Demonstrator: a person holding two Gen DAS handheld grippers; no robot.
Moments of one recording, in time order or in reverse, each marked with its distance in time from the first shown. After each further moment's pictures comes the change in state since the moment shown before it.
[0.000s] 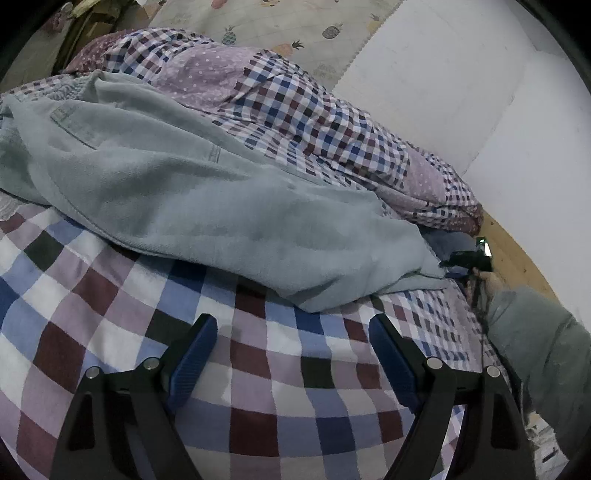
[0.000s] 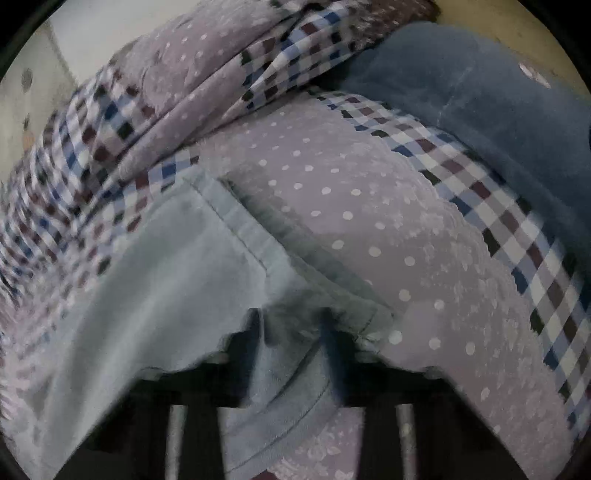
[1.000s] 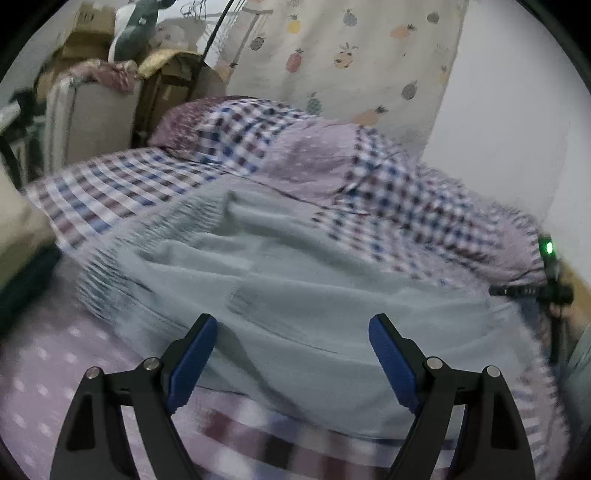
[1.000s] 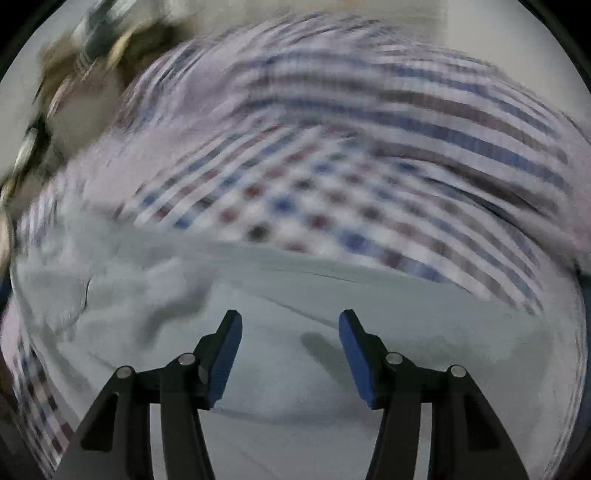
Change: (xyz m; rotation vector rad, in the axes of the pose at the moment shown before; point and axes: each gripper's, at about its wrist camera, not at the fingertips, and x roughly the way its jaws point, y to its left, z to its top) left arm -0.048 0.105 0.107 0.025 -0.223 0.445; right arm -0.068 0.390 -0.130 -0.961 0.115 0.352
